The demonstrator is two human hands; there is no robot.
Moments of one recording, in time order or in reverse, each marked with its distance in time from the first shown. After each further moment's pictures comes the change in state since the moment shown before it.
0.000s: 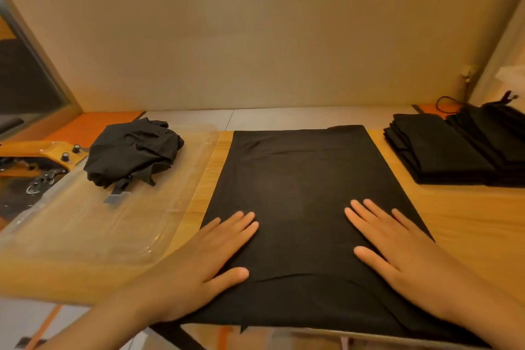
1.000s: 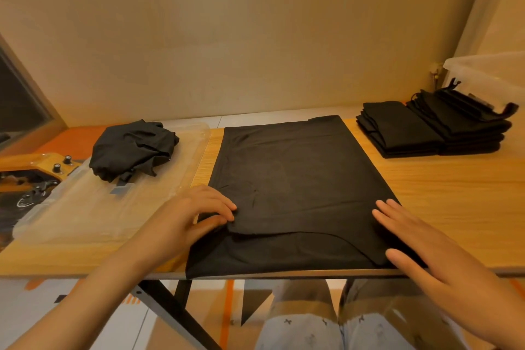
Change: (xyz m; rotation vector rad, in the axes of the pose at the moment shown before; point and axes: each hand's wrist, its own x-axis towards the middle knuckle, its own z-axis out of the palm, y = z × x) left_hand -0.016 -0.011 -0.017 -0.071 0.416 0.152; right_hand -0.099 -0.006 0.019 0.265 0.220 0.046
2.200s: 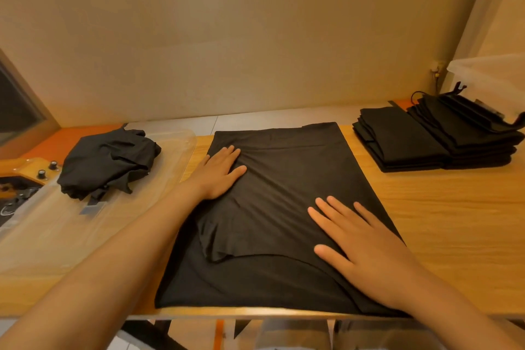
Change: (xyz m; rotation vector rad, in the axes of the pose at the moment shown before) left_hand 0.159 -0.076 0.052 0.279 -0.269 -0.431; right_hand 0.092 -0.005 0.022 -0.285 -0.078 -0.113
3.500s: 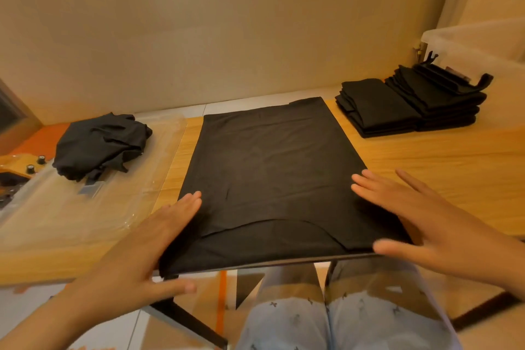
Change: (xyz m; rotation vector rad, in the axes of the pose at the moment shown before) left_hand -0.231 -0.008 0.001 -0.108 0.053 0.373; right_hand -0.090 0.040 -0.030 0.097 0.035 -0.094
